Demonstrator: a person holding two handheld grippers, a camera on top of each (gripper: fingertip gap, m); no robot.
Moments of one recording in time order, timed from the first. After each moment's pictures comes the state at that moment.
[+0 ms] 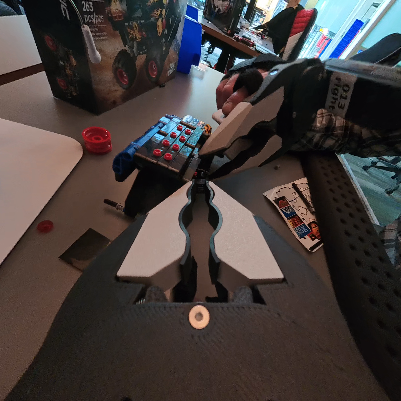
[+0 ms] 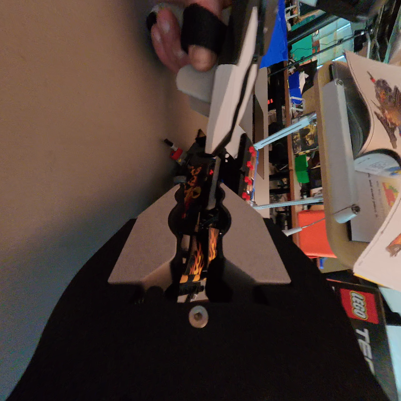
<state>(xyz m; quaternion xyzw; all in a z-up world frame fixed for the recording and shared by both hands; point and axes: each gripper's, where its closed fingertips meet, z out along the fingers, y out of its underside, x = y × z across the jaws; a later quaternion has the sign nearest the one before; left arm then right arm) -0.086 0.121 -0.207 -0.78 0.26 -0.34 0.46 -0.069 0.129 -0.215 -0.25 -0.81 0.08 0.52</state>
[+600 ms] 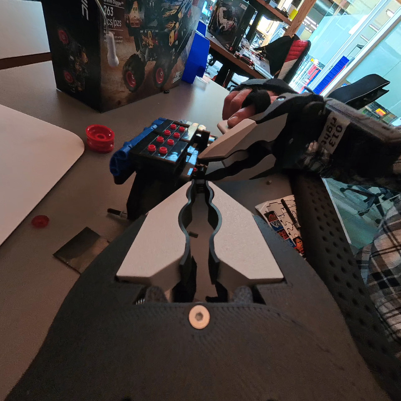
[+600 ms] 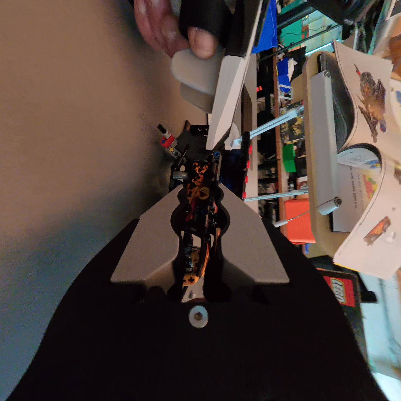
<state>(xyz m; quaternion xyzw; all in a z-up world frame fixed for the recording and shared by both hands) -0.088 0.127 -0.198 -0.78 0.21 -0.38 0.45 -0.073 0.139 -0.209 -0.25 -0.80 0.03 0.54</state>
